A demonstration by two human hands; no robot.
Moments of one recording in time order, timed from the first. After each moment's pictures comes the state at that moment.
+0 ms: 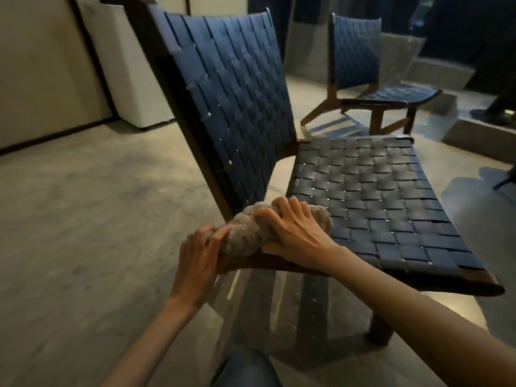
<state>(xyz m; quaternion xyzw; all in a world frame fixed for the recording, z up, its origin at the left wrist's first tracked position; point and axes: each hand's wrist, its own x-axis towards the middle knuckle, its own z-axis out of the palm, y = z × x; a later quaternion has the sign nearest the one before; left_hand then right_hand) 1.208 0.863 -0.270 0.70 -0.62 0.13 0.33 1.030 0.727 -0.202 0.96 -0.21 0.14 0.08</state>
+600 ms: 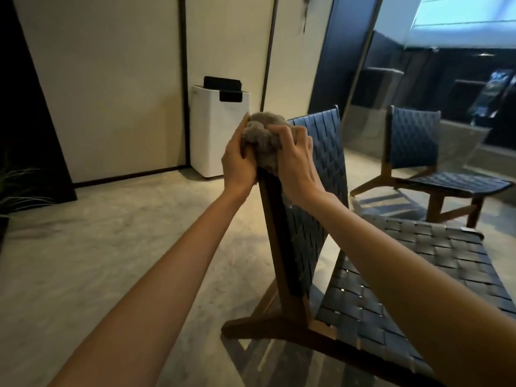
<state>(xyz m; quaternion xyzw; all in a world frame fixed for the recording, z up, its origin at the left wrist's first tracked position) 1.303 0.787 -0.021 0.55 -0.39 0.02 0.74 1.216 0.721 -0.012 0.88 -0.17 0.43 -0.03</state>
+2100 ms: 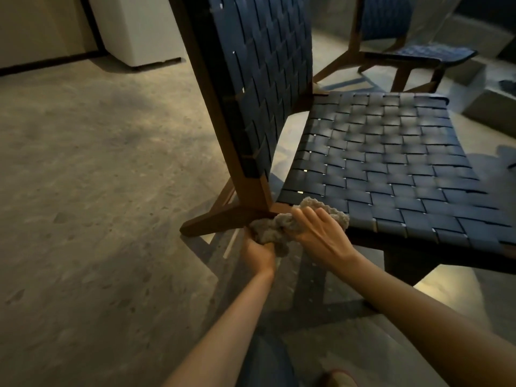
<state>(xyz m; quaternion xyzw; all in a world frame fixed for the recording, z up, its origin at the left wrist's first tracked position) 1.098 0.787 -0.390 0.71 -0.11 -0.33 0.61 0.995 0.725 -0.311 0.94 -0.18 -0.06 0.29</state>
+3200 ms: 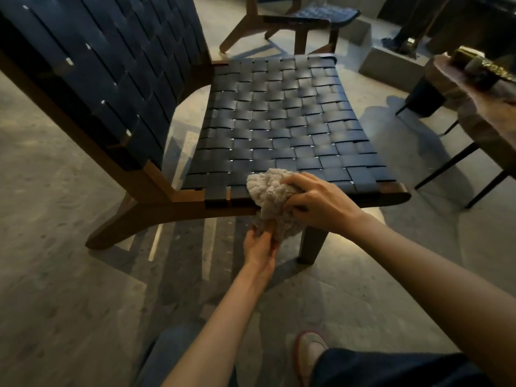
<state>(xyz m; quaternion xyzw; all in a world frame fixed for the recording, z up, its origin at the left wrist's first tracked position) 0.965 0.755 -0.363 0.41 0.04 -0.68 0.60 0.850 0.699 -0.253 0.95 -0.30 0.05 0.02</state>
